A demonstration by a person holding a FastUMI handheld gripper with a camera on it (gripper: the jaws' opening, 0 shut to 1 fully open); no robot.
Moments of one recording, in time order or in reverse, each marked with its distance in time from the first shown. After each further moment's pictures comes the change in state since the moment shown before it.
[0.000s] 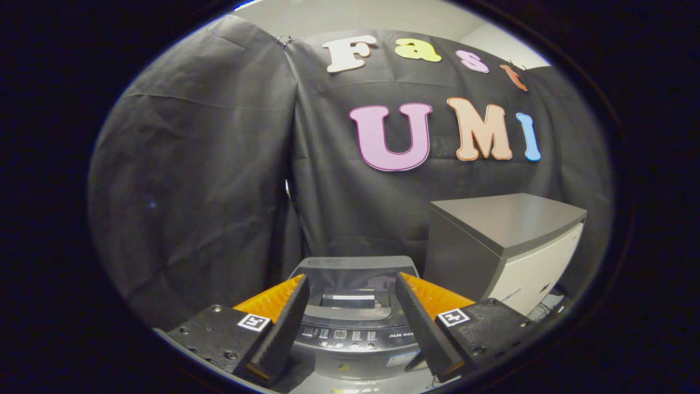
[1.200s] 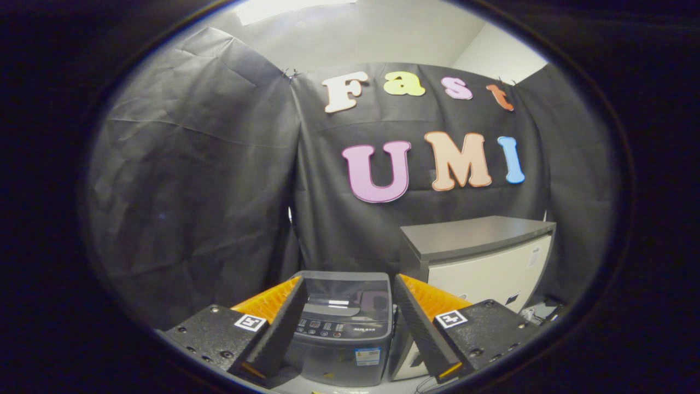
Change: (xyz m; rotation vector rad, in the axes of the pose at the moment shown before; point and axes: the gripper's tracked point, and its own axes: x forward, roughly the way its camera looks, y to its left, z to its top) arm -0.100 -0.076 0.007 -0.039 -0.168 0.028
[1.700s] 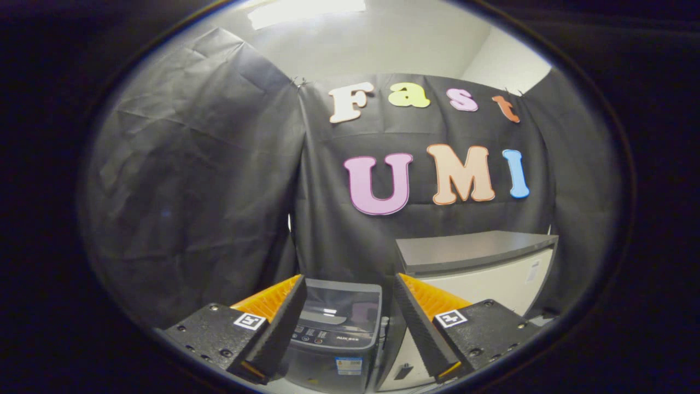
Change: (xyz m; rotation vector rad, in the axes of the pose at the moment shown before) arm 0.010 -0.030 -0.001 -0.021 -0.130 0.019
